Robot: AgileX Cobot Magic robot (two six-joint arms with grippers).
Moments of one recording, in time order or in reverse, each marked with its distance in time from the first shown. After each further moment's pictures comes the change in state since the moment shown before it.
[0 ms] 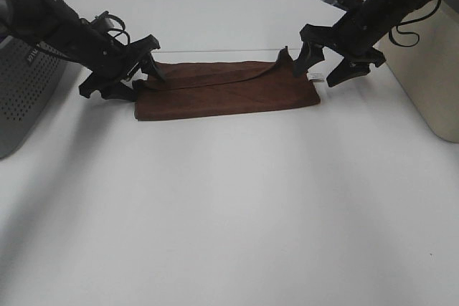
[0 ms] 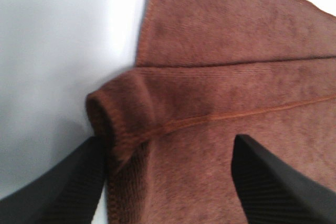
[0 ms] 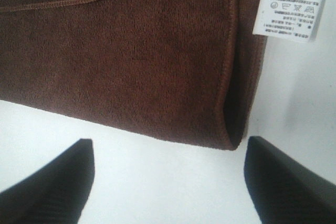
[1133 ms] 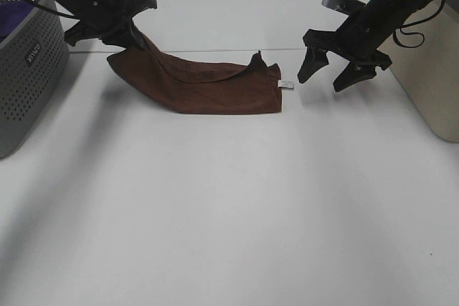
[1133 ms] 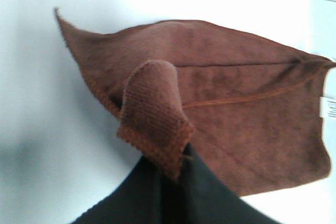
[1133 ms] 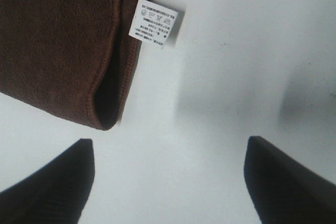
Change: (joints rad) left arm -0.041 -0.084 -0.214 0.274 0.170 -0.112; right arm 0.000 0.000 0.000 -0.065 0.025 0.052
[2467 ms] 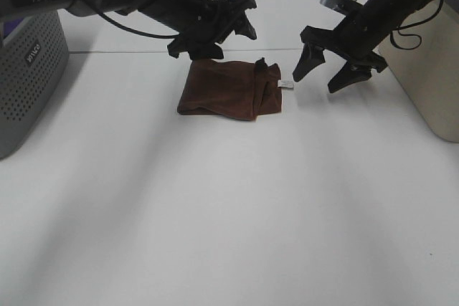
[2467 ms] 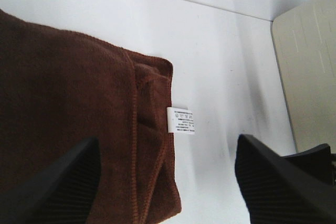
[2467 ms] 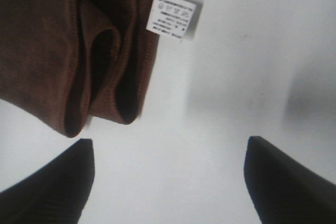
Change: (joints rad) left arm -0.245 0.085 -0.032 -0.191 -0.305 -0.042; right arm 0.000 0.000 0.000 0.069 0.034 -0.004
